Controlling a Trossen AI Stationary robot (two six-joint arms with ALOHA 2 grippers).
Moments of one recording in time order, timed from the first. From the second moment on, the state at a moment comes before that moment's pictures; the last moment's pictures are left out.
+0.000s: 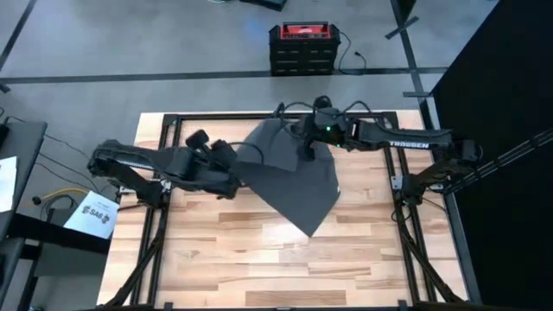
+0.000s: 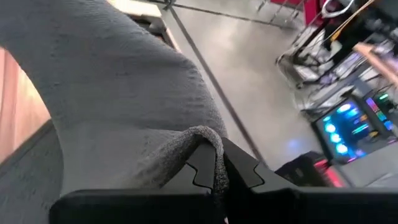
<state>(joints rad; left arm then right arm) -0.22 1.50 1.61 -1.51 -0.82 -0.68 -0.28 1.46 1.11 -0.12 0.30 -0.28</state>
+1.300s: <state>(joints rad) 0.00 1.57 1.10 -1.45 -0.59 -0.98 -0.21 1.16 0.90 -0.41 0.22 0.04</state>
